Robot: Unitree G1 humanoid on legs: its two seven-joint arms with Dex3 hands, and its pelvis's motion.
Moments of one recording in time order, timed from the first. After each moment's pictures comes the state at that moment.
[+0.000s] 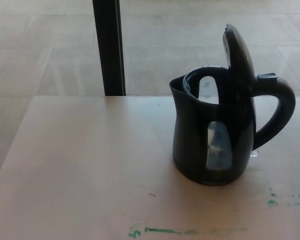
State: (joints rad) left_arm 0.07 0.55 0.56 1.26 -0.22 -0.01 -0.28; right_arm -0.42 -0.71 -0.37 0.11 0.24 0.10 0.14
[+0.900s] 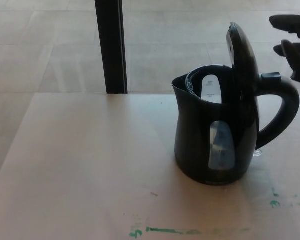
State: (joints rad) left_arm 0.09 0.56 0.56 1.25 -0.26 -0.01 -0.30; right_arm -0.78 -0.60 0.04 0.31 0.00 0.14 0.18
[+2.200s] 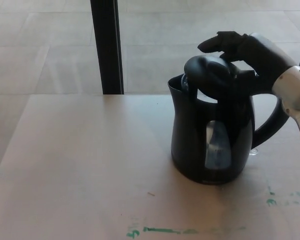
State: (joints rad) left_arm 0.10 0.58 0.49 1.25 -0.28 0.00 -0.32; right_arm -0.99 -0.48 0.37 0.61 -0.32 -0.03 0.17
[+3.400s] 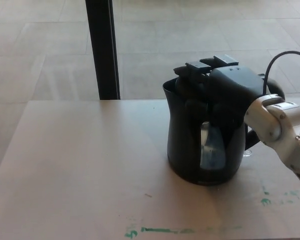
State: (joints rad) left_arm 0.06 0.60 0.49 1.26 -0.29 0.00 -0.33; right_arm -0.92 -0.45 0.56 0.66 -0.56 -0.15 0.01
